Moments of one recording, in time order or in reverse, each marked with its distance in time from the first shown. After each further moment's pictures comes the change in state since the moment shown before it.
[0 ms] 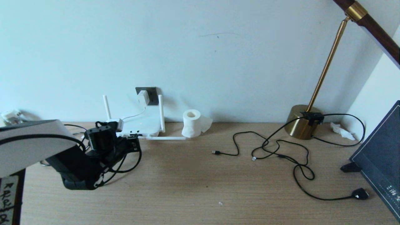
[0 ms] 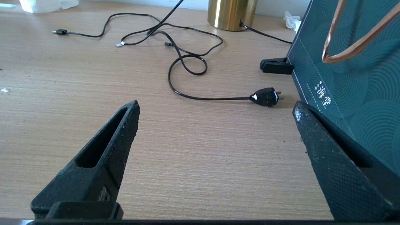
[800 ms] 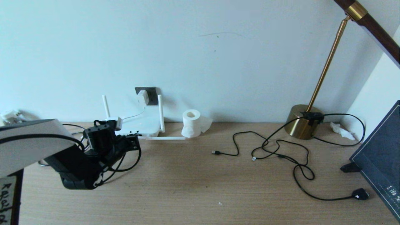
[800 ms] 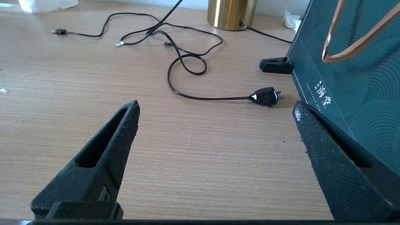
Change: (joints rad) left arm 0.001 -0.003 0.002 -0.006 0.000 0.000; right arm 0.000 0.000 0.000 0.000 0.000 0.000
